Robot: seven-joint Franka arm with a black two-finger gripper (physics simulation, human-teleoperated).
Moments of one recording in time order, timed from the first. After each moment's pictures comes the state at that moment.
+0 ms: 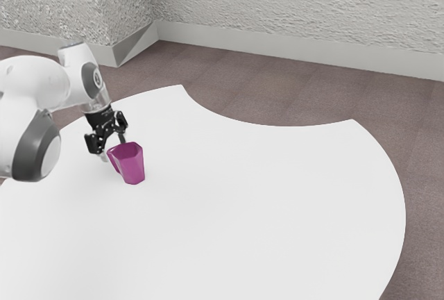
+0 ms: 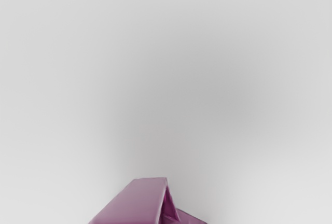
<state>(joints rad) -0.17 0.67 0.67 -1.56 -0.57 1.94 -0.99</state>
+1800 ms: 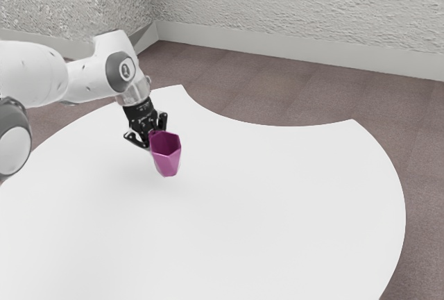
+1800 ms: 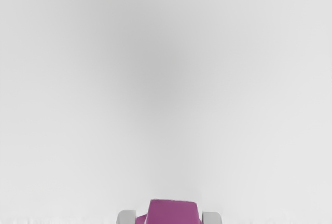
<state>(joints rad) -0.19 0.45 0.42 -1.67 -0.43 1.97 -0.94</state>
